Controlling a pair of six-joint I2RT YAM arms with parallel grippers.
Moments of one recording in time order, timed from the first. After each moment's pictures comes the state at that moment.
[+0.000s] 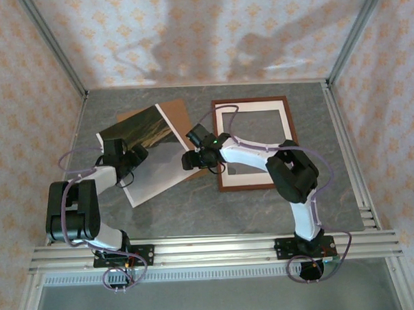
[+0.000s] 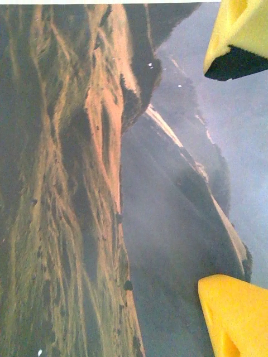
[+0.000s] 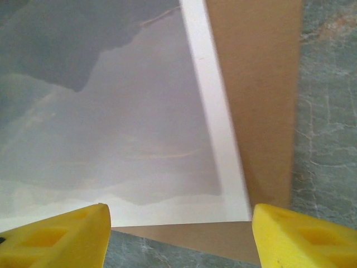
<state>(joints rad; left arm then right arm) 0.10 1.50 0.62 0.00 0.13 -0.70 0.82 1.99 1.44 -0.50 -0.12 0.60</state>
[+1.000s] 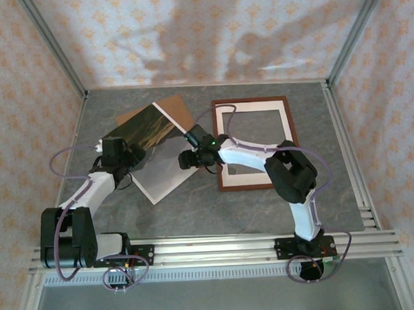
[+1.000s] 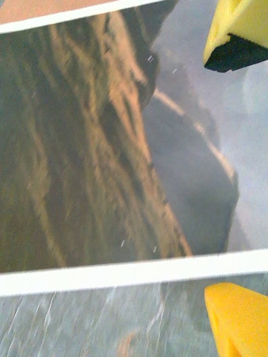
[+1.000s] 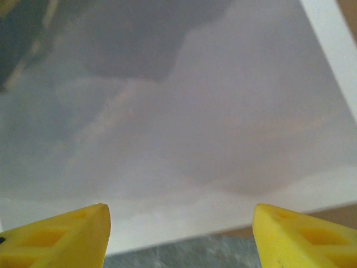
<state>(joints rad) 0.07 1.28 0.63 -0.20 -0.06 -0.69 0.83 2.01 1.46 -0.44 -0.09 0.58</state>
